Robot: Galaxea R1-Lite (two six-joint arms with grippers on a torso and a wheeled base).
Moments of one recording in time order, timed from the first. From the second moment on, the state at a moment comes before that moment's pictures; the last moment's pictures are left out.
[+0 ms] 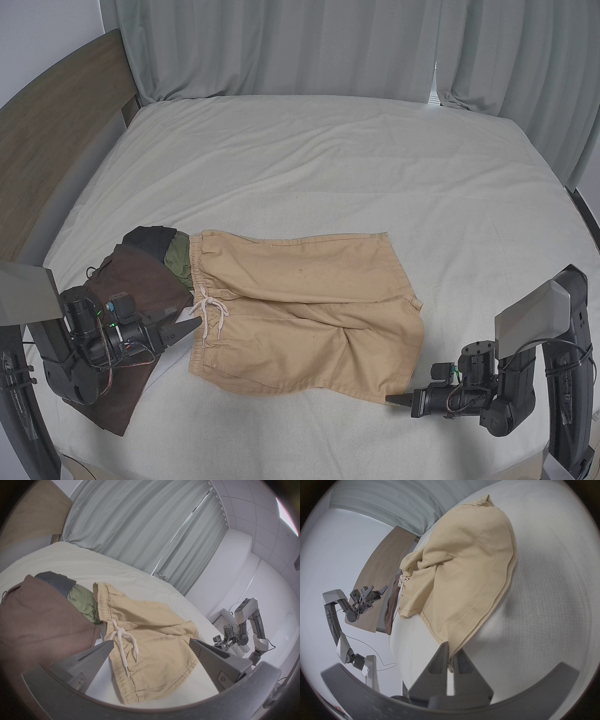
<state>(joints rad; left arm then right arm) 0.04 2.20 -0.41 -1.55 -0.77 -0.17 0.32 2.49 -0.29 -1.54 0.53 0.41</state>
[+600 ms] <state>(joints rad) 0.04 2.32 -0.37 -1.55 -0.77 -0.18 0.32 2.49 -0.28 -1.55 0.53 0.40</state>
